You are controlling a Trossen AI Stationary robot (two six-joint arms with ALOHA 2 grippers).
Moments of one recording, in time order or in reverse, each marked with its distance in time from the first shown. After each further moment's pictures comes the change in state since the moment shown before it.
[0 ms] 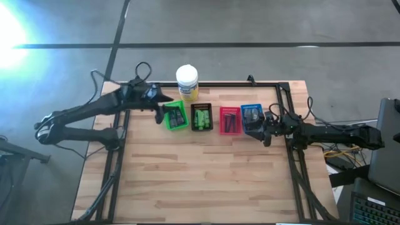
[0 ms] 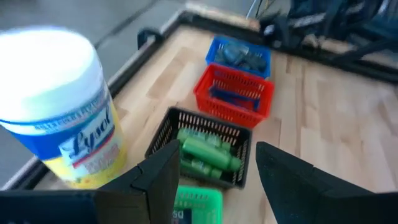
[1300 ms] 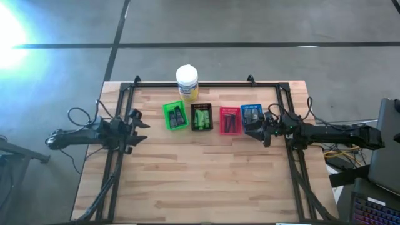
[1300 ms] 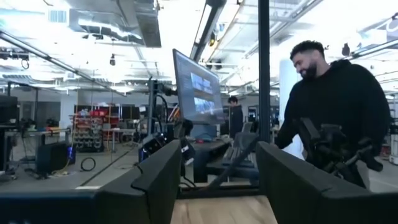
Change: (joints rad) left arm -0.408 -0.958 -0.853 0.744 0.010 -0.038; right arm 0.000 0.000 0.000 -0.017 0.003 0.000
